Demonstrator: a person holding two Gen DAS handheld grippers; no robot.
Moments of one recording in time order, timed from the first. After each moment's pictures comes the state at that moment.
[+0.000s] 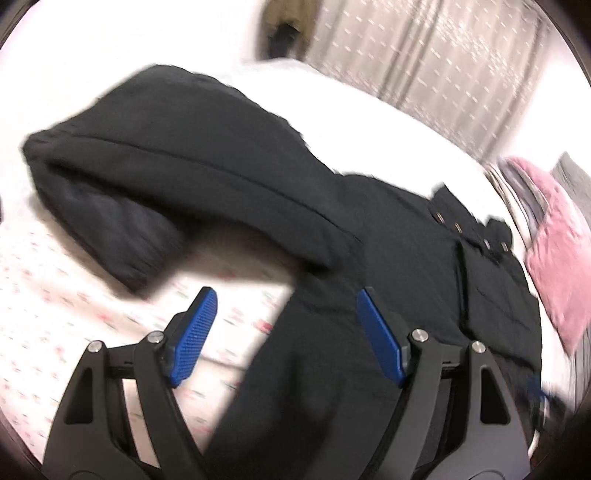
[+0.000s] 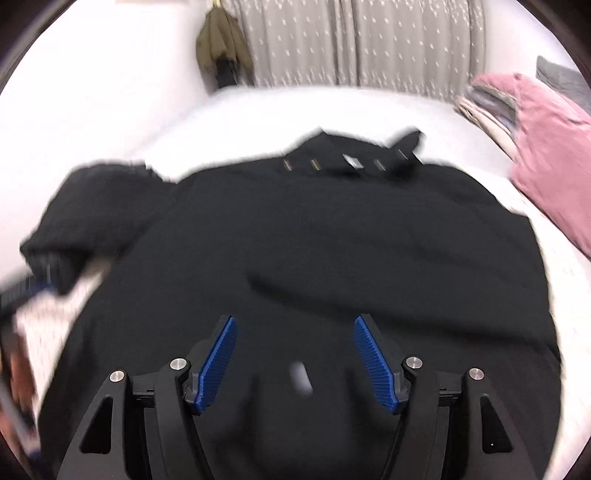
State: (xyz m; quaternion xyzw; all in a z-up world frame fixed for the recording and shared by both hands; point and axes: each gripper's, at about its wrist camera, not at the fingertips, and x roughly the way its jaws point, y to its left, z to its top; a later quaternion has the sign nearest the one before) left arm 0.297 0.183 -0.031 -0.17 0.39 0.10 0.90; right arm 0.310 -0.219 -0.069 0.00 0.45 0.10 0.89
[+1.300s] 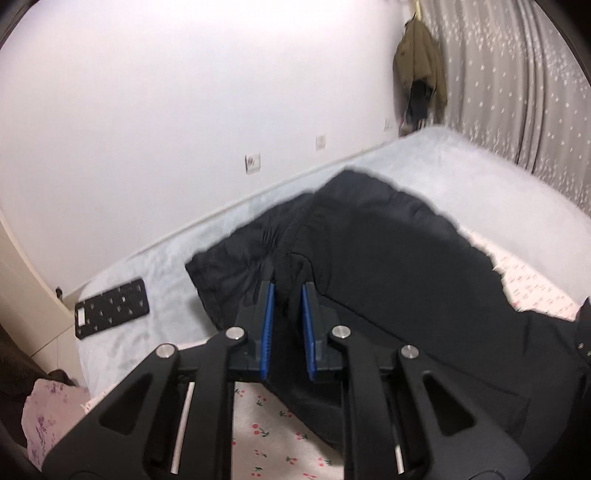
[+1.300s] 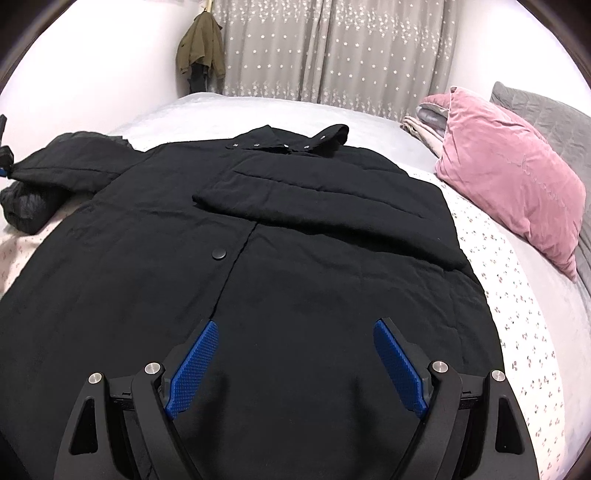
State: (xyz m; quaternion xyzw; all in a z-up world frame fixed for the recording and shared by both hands) left arm 0.329 0.319 0.041 -0.09 0.30 0.38 0.87; right arm 0.202 -0.251 -0.093 -0.06 0.37 0.00 0.93
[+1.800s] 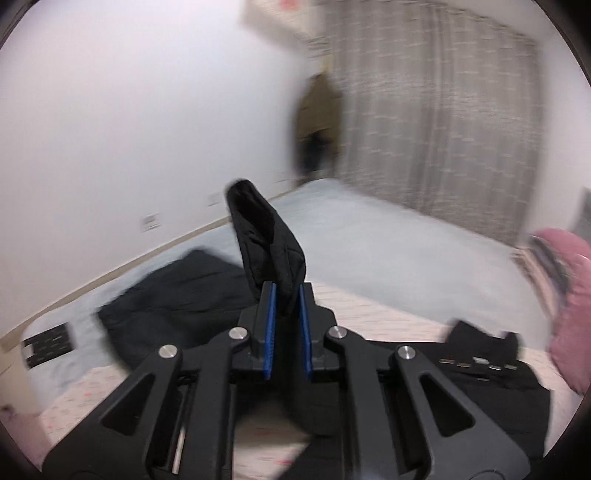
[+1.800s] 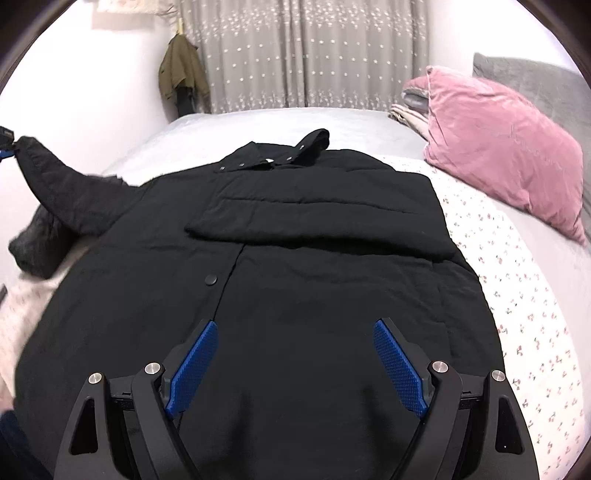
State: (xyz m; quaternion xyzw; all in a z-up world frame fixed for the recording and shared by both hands) left arm 0.324 0.161 0.143 -0.09 0.20 0.17 0.96; right arm 0.200 -0.291 -0.071 0.03 0.37 0.01 0.93
